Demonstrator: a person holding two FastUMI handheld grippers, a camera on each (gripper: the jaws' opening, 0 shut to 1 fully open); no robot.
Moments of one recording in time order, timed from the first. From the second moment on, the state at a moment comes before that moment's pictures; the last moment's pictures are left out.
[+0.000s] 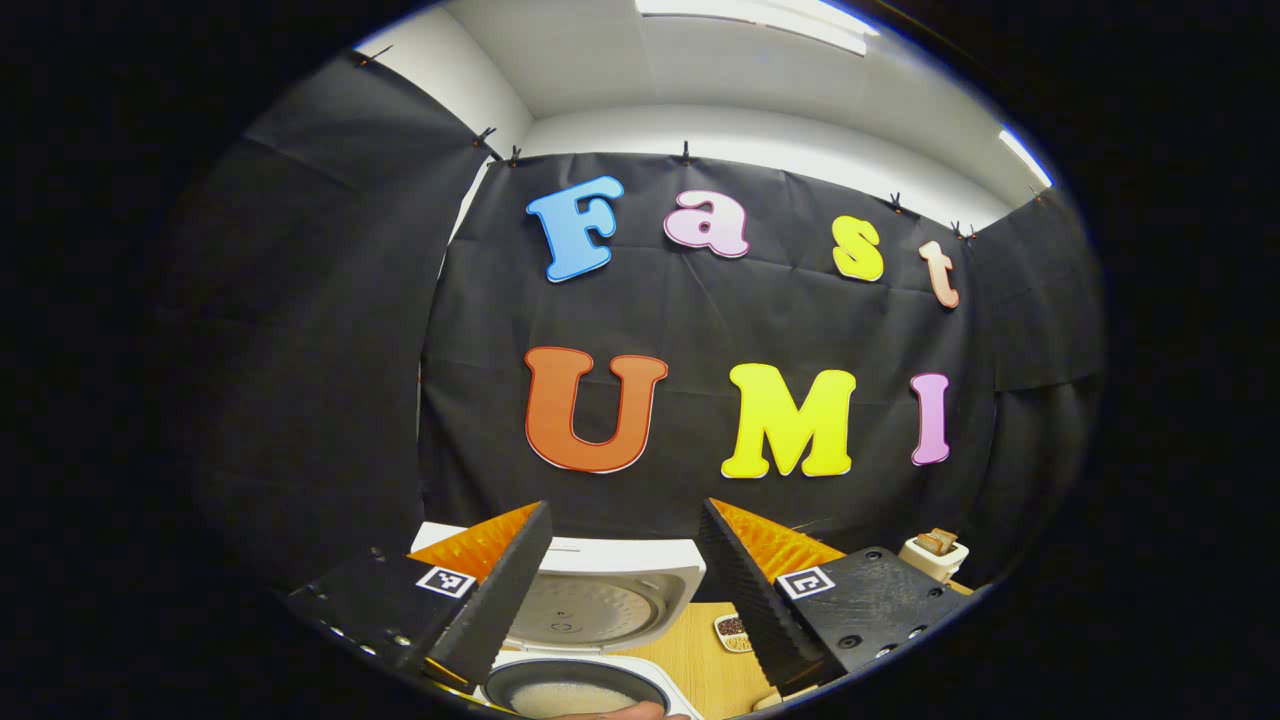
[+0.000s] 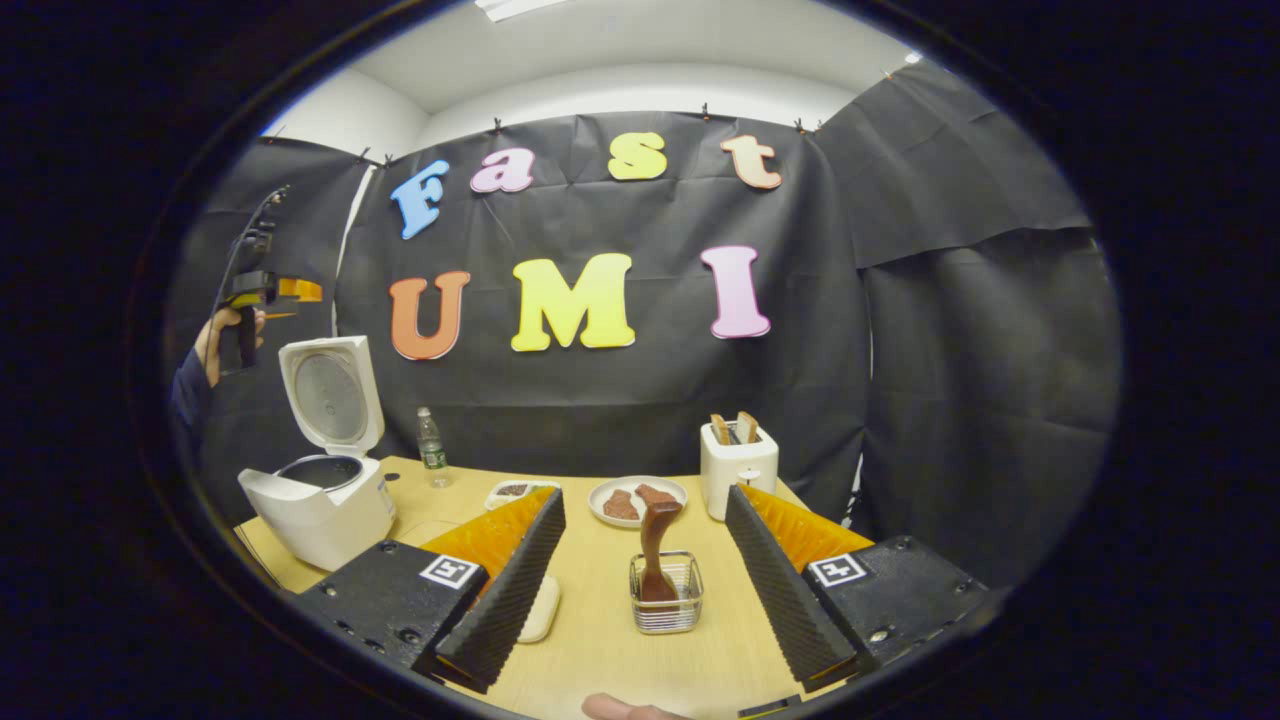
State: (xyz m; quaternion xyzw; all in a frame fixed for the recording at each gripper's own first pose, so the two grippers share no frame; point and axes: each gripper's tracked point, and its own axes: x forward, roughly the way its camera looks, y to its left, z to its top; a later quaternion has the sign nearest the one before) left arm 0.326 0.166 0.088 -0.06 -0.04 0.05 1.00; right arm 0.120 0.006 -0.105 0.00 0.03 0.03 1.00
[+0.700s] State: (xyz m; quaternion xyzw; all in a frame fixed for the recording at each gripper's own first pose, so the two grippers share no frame) left arm 0.436 0.223 0.036 -0.08 0.03 0.11 0.99; right arm 0.110 0.009 -0.105 0.01 0.01 0.02 1.00
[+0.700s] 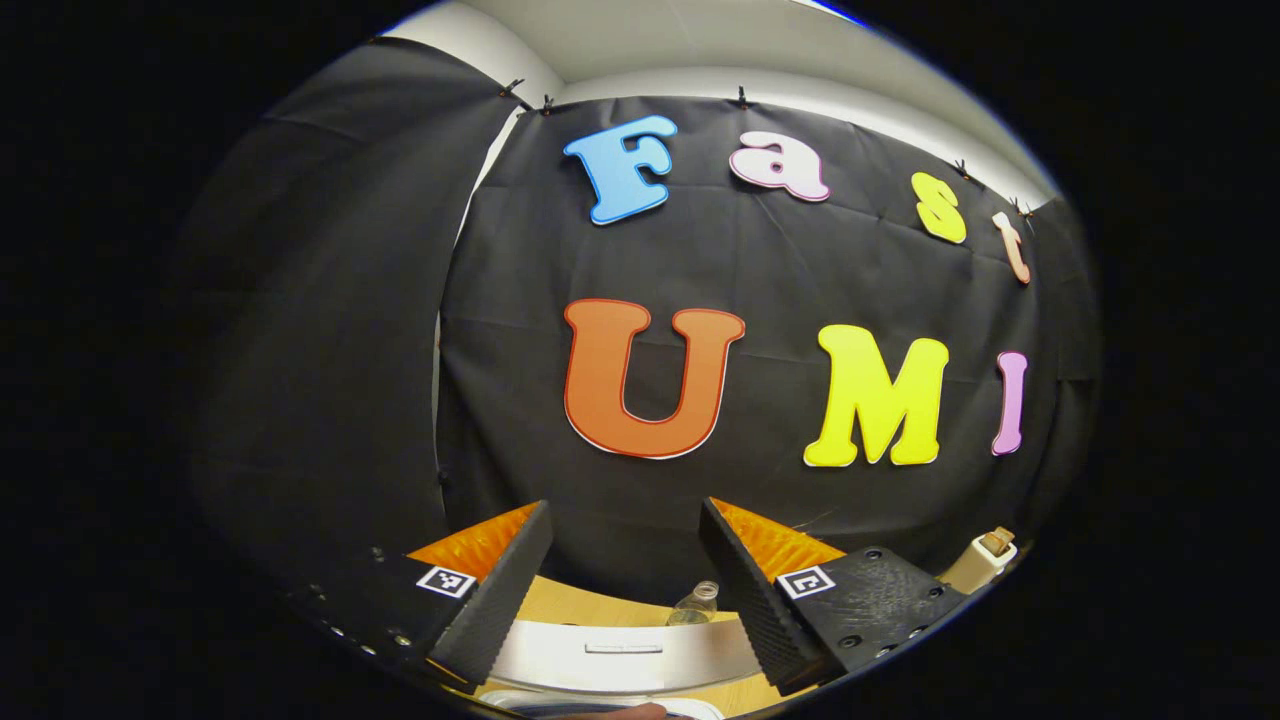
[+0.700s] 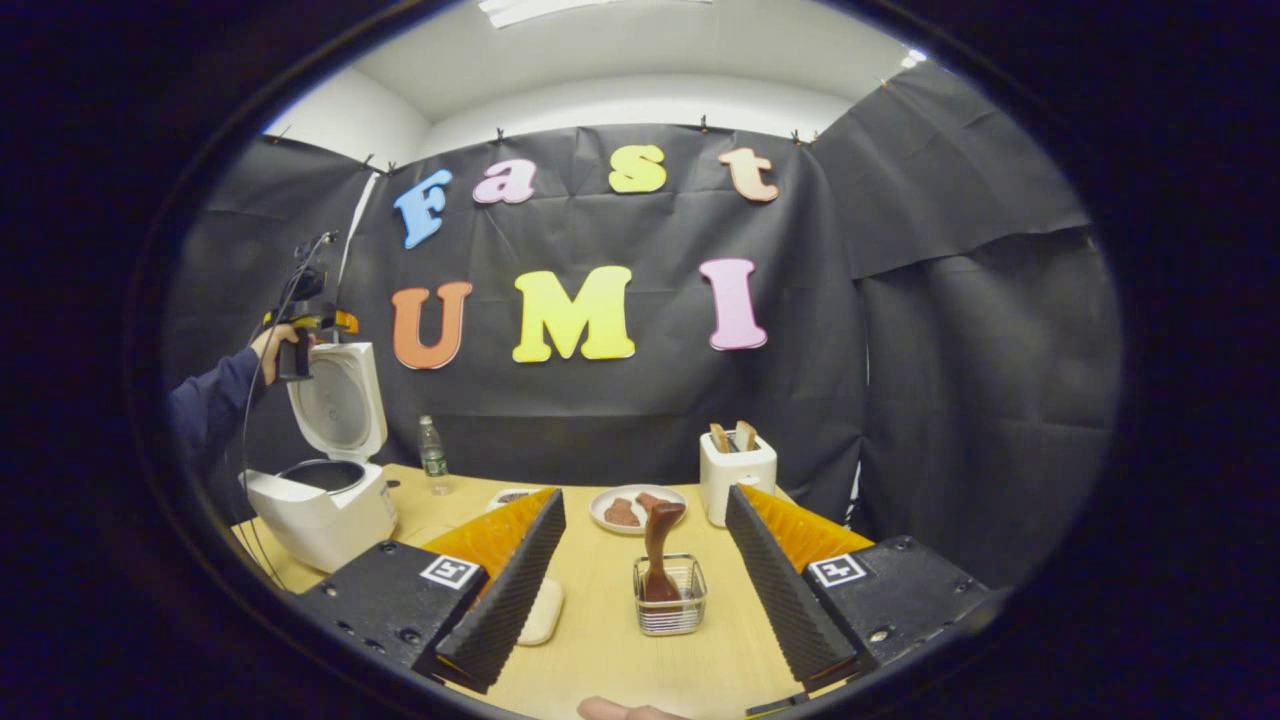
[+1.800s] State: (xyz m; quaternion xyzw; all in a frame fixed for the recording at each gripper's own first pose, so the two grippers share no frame) left arm 0.415 0.216 0.013 -0.01 0.09 0.15 0.98; right arm 0.035 0.032 -0.090 -0.01 -0.01 0.05 1.00
